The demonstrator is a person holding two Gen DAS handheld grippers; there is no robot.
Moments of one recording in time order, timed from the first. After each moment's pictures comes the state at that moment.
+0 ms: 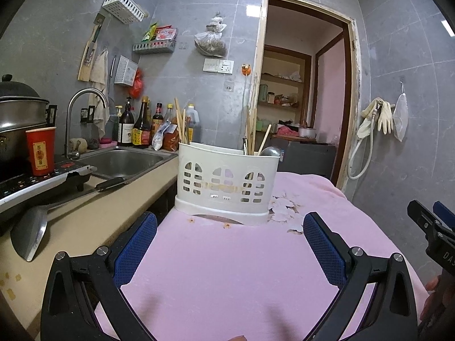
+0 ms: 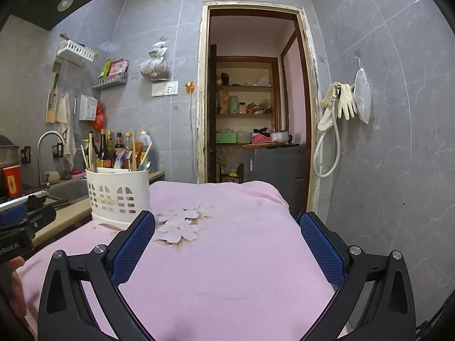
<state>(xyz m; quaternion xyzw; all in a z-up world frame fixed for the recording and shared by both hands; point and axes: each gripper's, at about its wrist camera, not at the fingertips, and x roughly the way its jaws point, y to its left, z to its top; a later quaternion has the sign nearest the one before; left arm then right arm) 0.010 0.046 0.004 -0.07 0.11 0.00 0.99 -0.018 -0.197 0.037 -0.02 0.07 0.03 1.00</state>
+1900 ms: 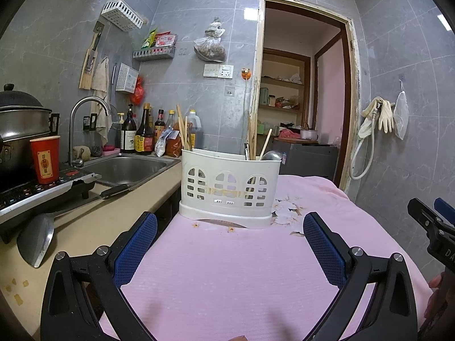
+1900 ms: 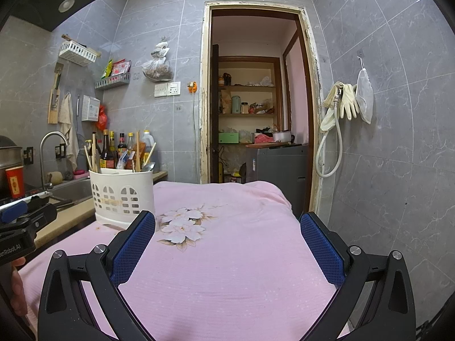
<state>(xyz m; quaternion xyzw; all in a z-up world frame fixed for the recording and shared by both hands) 0.007 0.050 0.010 -0.06 0.10 0.00 0.99 -0.017 -0.196 0.036 -0.02 0.08 0.03 1.00</state>
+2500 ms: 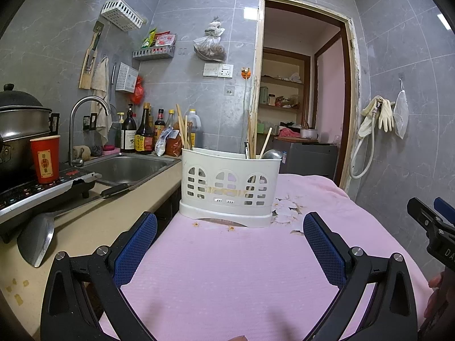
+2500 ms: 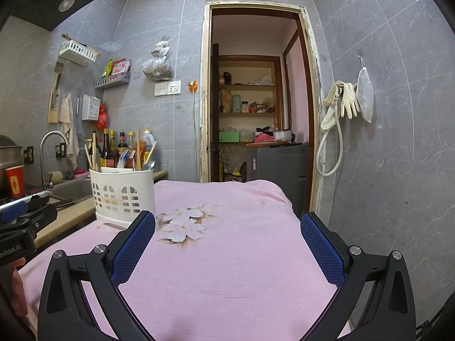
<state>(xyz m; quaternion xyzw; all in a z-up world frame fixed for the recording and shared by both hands) 0.007 0.053 0.011 -0.06 0.11 0.00 0.99 -0.017 -0.195 0.036 -0.02 0.08 0.03 1.00</state>
